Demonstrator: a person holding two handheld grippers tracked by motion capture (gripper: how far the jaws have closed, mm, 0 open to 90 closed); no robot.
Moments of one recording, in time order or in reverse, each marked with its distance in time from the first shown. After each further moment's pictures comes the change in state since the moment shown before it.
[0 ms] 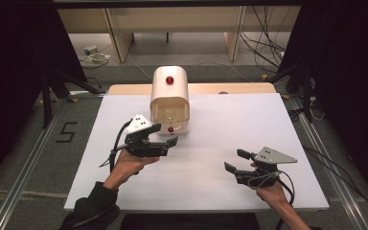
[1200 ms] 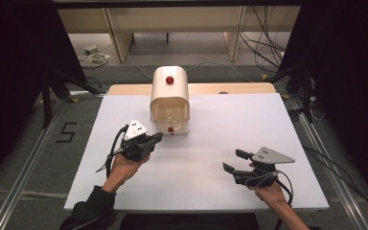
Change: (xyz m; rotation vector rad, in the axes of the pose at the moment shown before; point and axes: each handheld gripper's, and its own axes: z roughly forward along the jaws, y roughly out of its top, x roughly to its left) left arm 0.011 -0.021 0.001 0.048 0.125 0.031; right arm 0.003 0.001 0.003 0.011 -0.001 -0.010
